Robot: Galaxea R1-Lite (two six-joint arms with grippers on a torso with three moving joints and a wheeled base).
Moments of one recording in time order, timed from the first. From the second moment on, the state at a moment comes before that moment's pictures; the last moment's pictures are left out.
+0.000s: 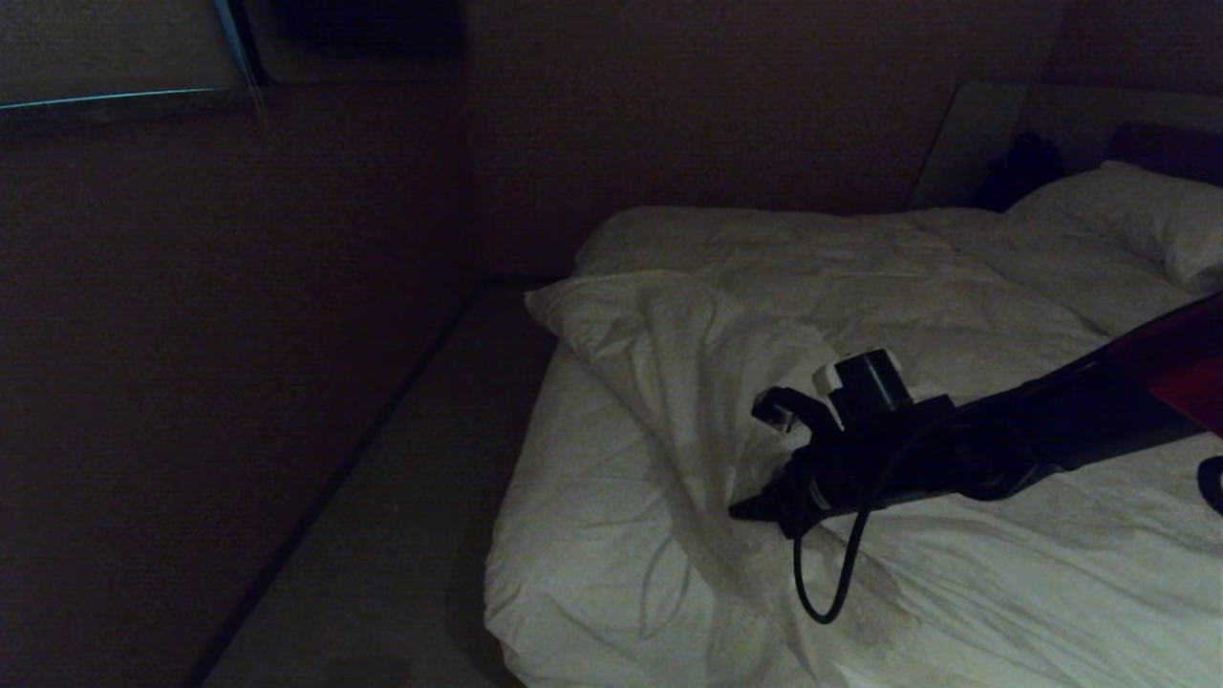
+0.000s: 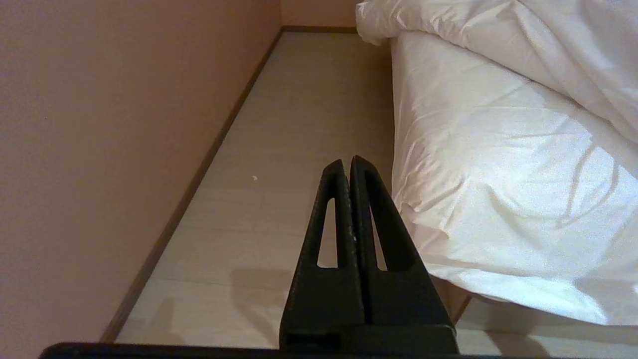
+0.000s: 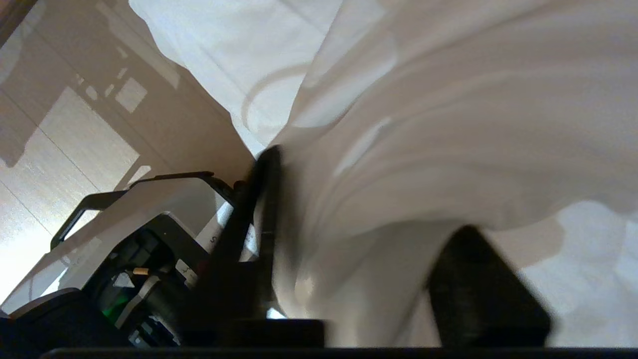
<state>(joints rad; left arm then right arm) 0.01 0.00 0.00 0.00 0.00 0.00 0.38 2.02 -1.11 -0.08 0.32 -0.18</state>
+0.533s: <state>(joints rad) 0.01 0.00 0.00 0.00 0.00 0.00 0.38 1.83 -1.09 -0.01 0.27 -0.18</state>
